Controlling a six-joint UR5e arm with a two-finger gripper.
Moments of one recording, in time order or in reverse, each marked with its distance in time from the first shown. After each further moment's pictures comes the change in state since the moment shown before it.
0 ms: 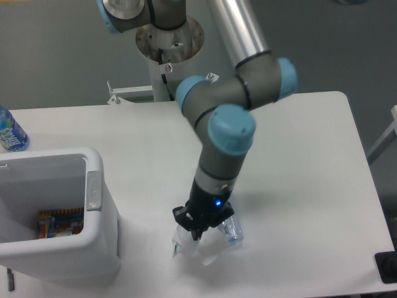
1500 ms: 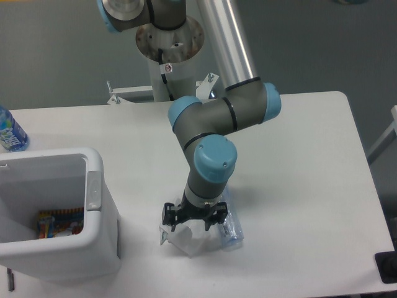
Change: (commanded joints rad) arm -0.104 -0.136 -0.215 0.012 0.290 0.262
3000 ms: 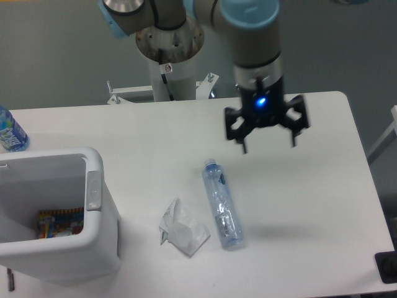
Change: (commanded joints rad) arm 0.127 0.338 -0.003 -0.127 0.004 0.220
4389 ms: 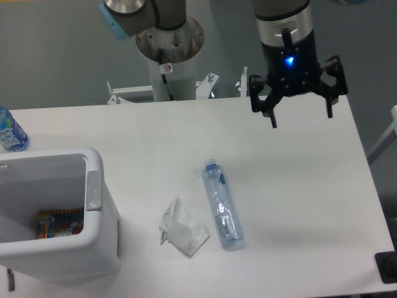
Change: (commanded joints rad) arm 0.103 0.075 0.189 -0.100 0.268 0.193
